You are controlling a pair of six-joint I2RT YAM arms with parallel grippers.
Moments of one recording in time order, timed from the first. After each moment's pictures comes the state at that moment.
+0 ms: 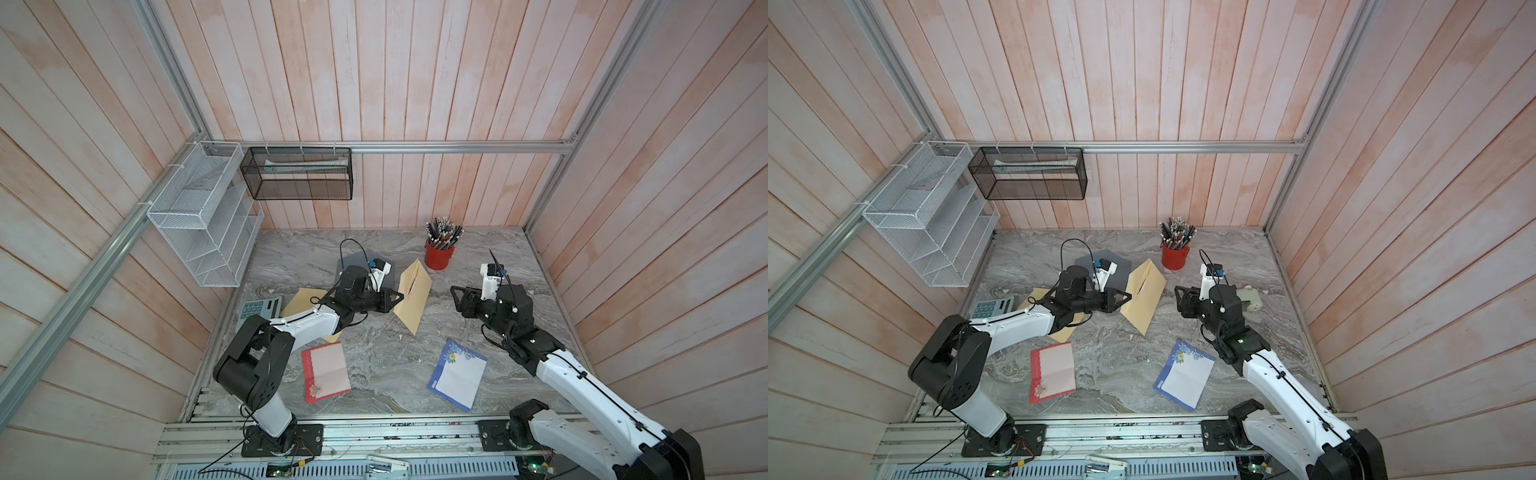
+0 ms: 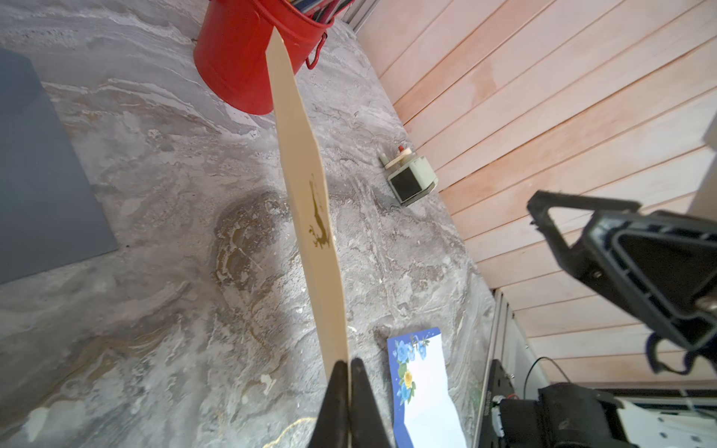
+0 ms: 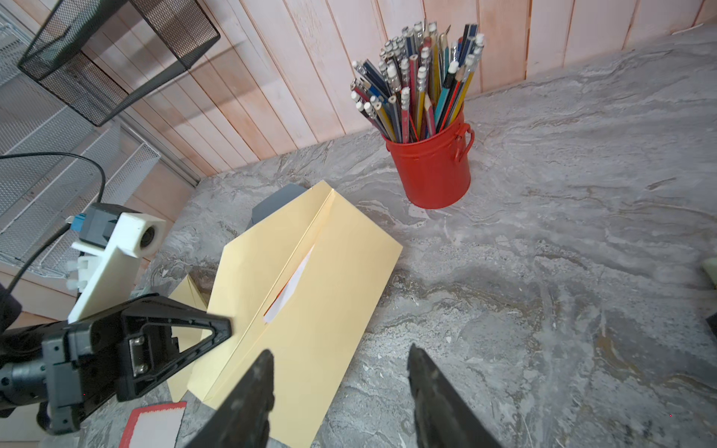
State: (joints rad) left arm -0.55 1.68 0.90 0.32 0.59 -0.56; right arm 0.43 0.97 0.62 -0.03 -0.05 0.50
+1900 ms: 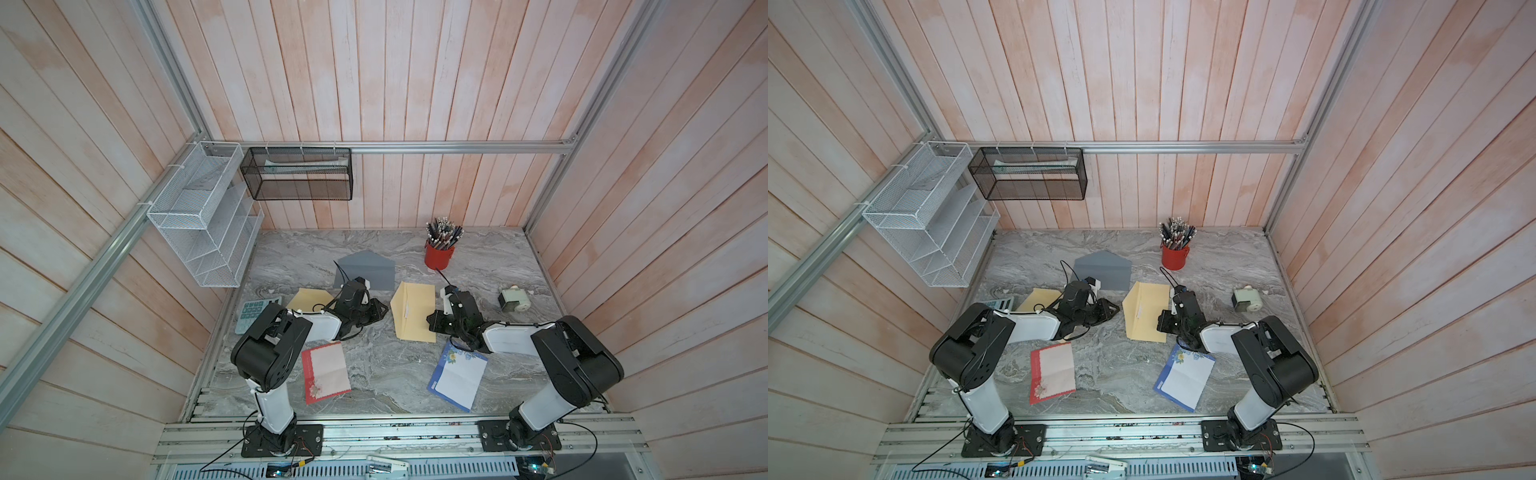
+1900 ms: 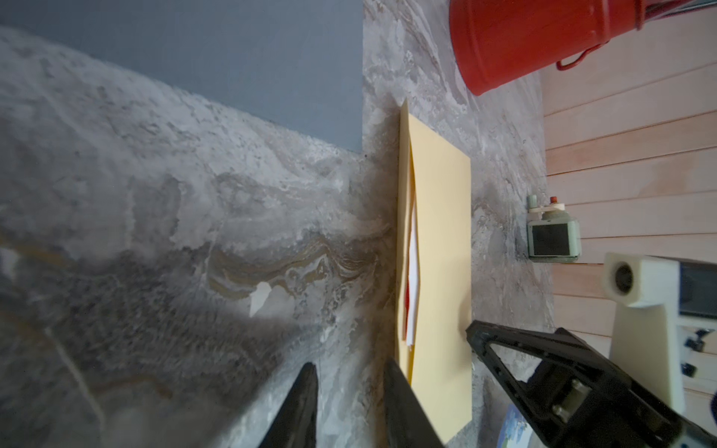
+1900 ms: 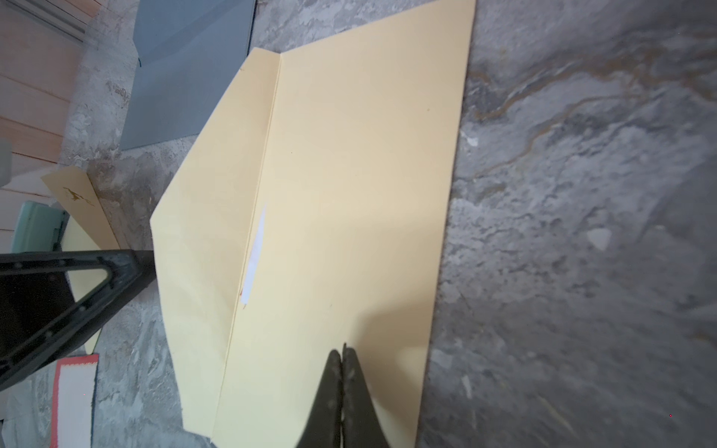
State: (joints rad) left arm -0.52 1.82 0.83 0.28 0.33 -0.79; right arm 0.50 1.62 0.58 0.29 -0.19 0.64
